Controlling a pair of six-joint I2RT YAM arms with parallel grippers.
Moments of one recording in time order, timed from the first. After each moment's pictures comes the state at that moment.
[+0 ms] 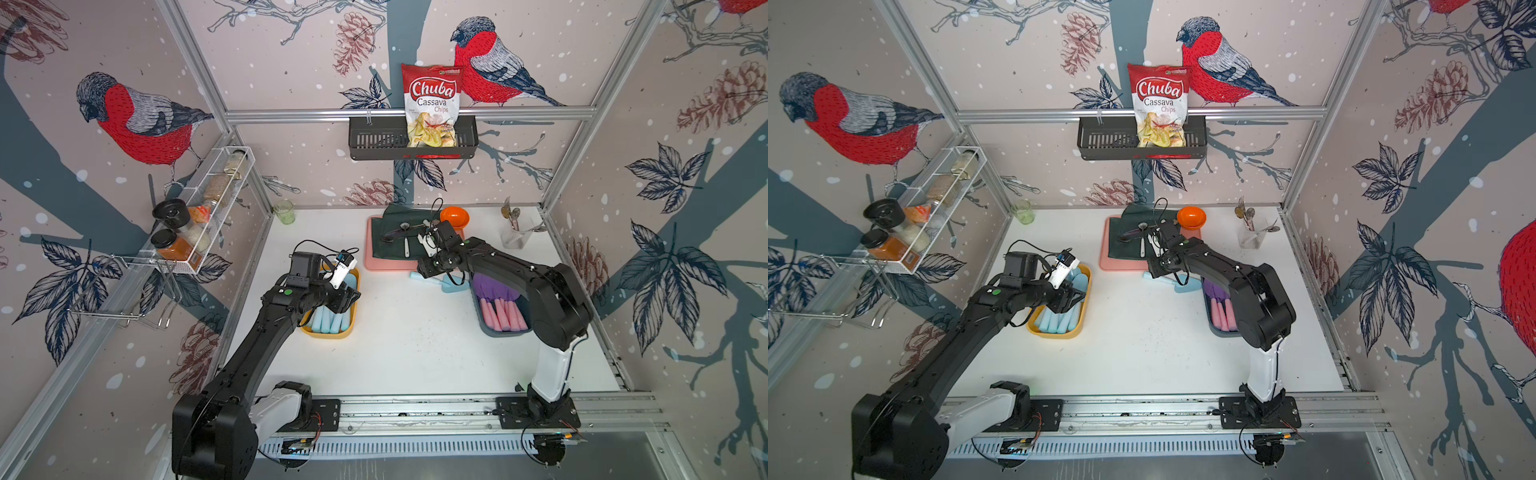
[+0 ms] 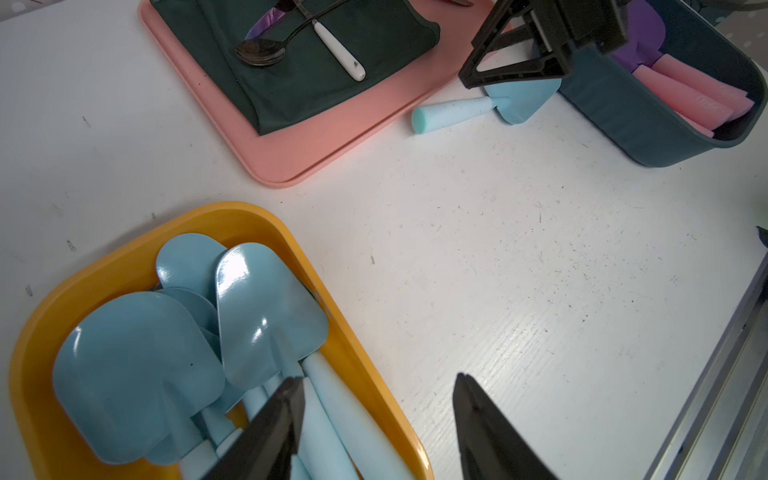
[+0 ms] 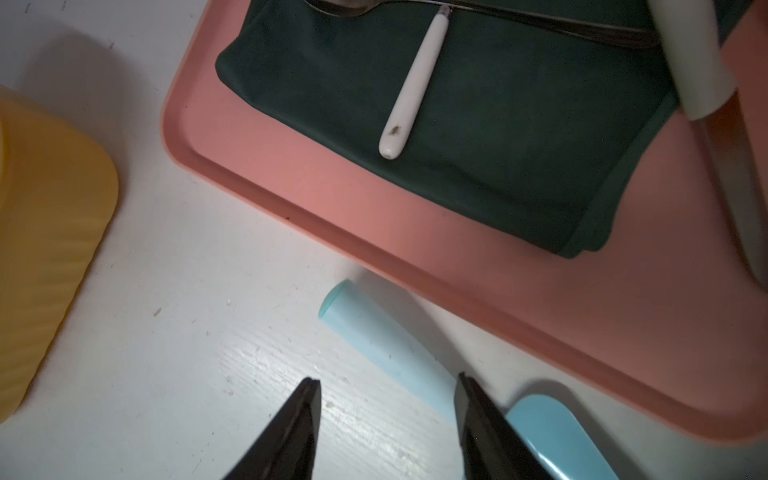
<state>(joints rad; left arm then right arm) -0.18 1.09 0.81 -0.60 0.45 0.32 0.63 1.94 1.44 -0.53 -0.09 0.13</state>
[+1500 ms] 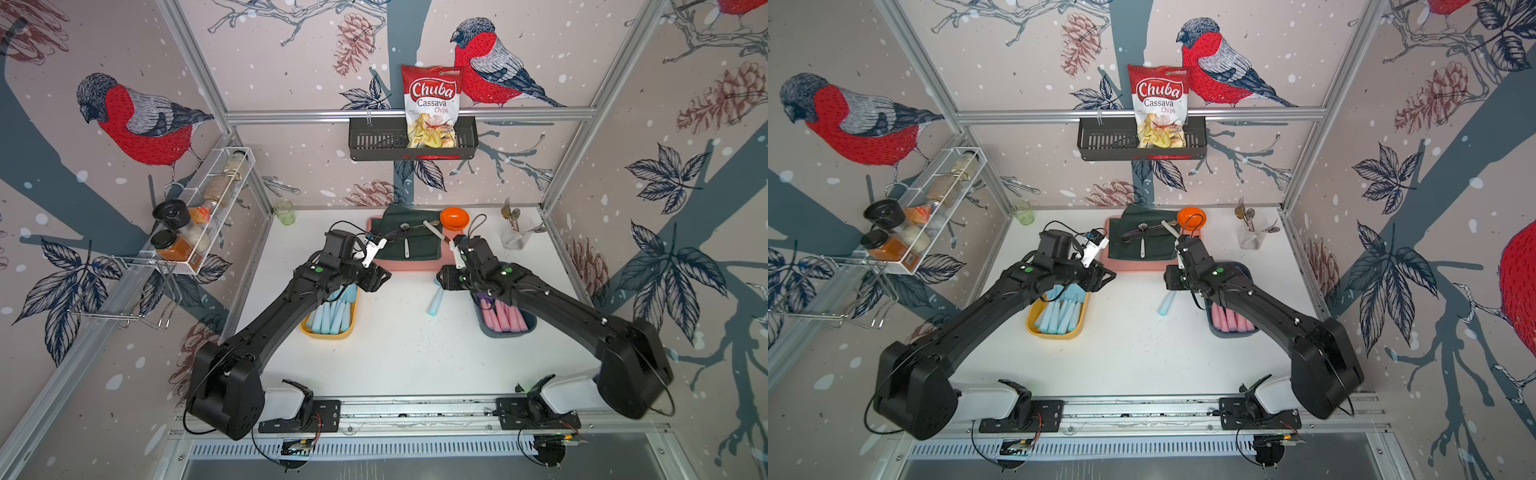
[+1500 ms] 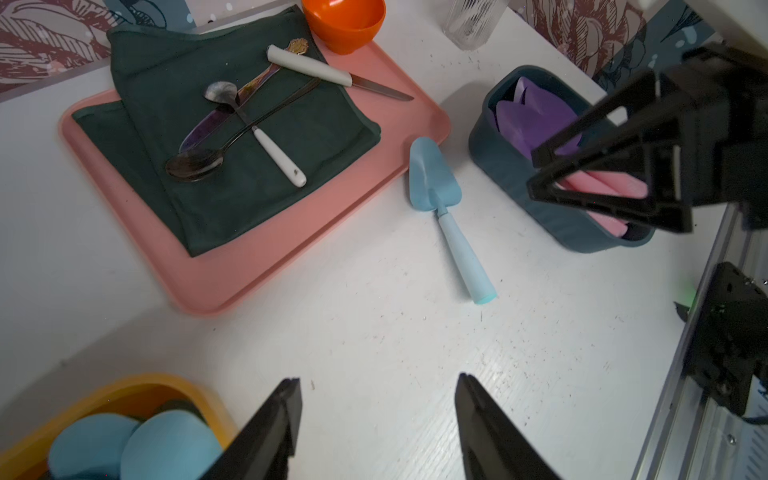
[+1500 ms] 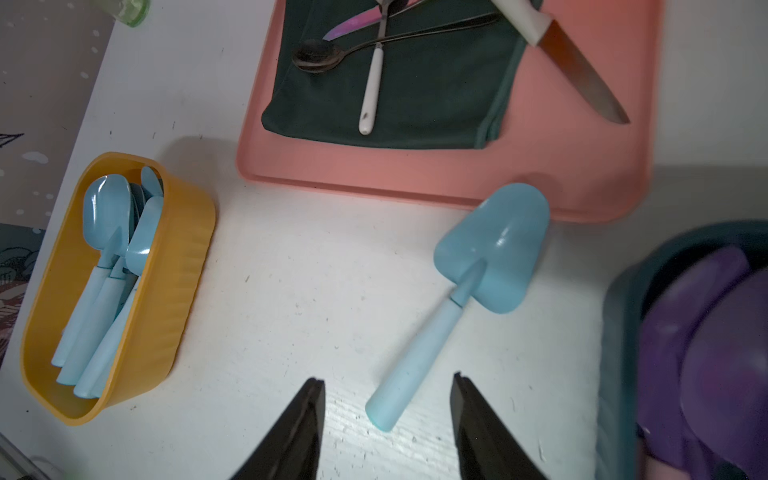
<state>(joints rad) -0.44 1.38 1.09 -0.47 0.40 0.09 0.62 1.35 0.98 -0.46 -0.04 0.46</state>
